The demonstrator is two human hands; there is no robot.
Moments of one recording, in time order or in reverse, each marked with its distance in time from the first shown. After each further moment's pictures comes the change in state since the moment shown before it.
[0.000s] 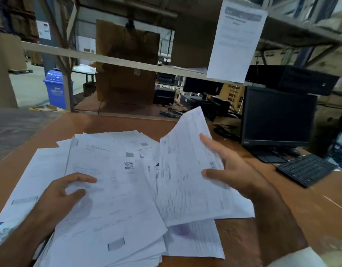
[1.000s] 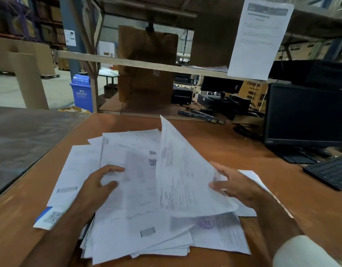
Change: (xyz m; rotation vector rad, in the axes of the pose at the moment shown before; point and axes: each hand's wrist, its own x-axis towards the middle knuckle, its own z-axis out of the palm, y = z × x) left_hand 0.000 -0.005 -0.002 -0.047 0.001 0.009; right_hand 0.022 0.047 0.047 0.284 -0.115 0.316
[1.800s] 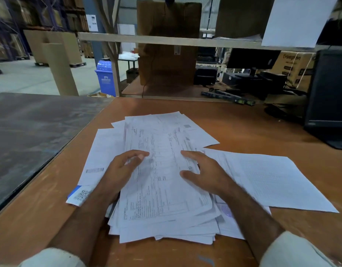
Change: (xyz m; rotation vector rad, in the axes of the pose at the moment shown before) left_hand 0.000 0.005 0.000 -0.047 -0.037 -0.134; right_hand 0.037 -0.008 0.119 -0.555 0.022 -0.287
